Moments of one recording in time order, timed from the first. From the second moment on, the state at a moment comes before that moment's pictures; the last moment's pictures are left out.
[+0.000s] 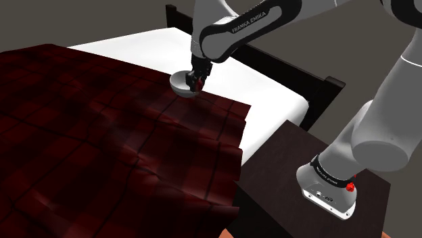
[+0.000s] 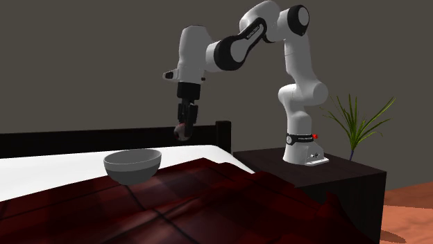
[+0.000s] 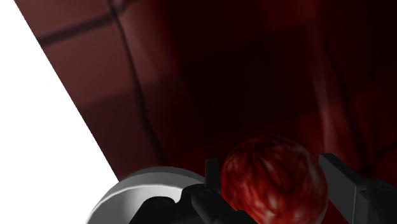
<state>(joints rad) 0.10 0.18 0.13 -2.06 -0.08 2.35 0.15</state>
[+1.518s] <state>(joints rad) 0.01 0.67 0.07 -1.39 -0.07 2.17 -0.02</state>
